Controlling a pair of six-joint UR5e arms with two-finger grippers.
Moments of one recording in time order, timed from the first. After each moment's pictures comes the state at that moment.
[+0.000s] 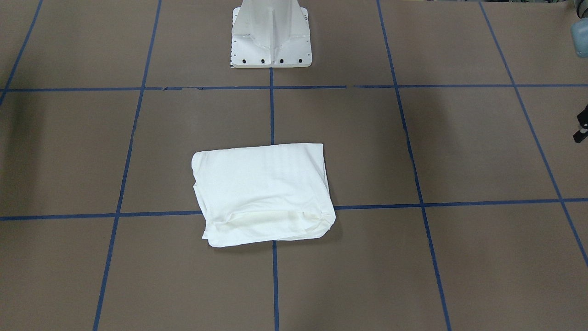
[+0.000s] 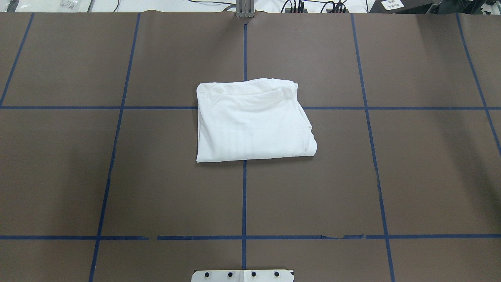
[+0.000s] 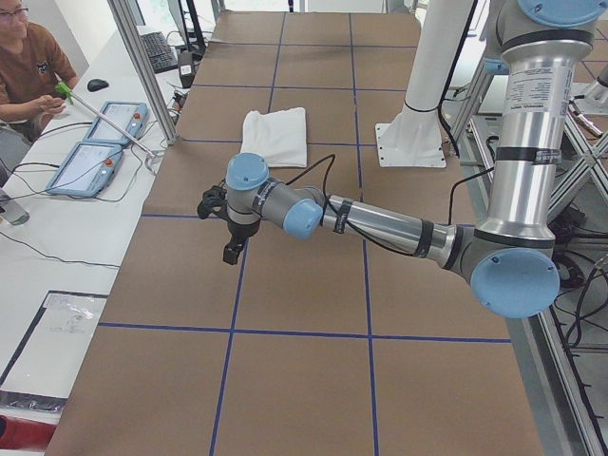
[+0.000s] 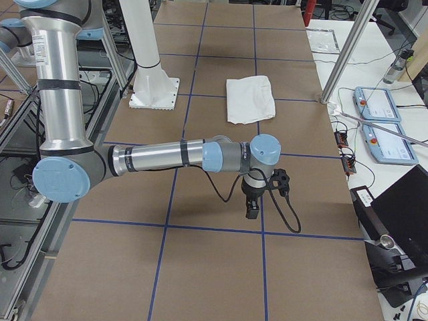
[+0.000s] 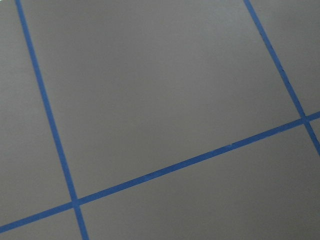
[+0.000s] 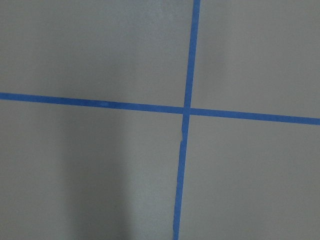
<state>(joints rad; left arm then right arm) -1.45 -1.61 -1.73 -1.83 -2.32 -0.10 1.50 -1.54 1.69 -1.70 2.29 0.00</state>
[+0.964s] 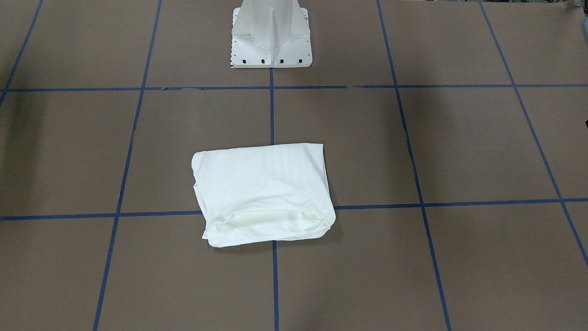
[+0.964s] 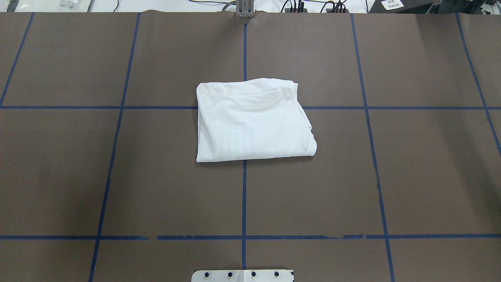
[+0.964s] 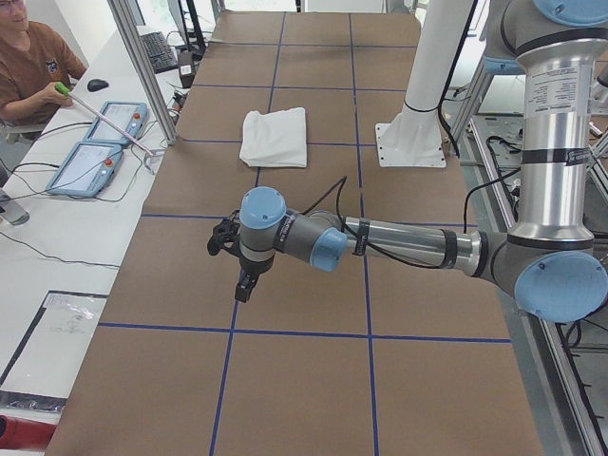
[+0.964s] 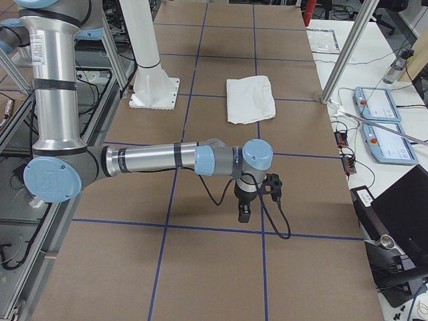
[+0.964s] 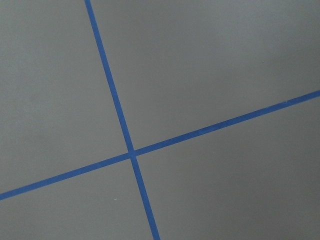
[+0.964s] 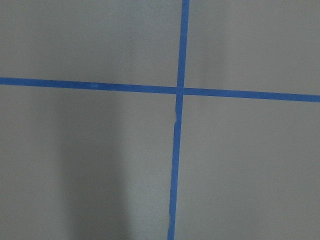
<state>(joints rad) -1.48 -1.53 -1.74 -1.84 -2.34 -0.01 1.50 -1.57 1.69 -1.69 2.30 0.01</state>
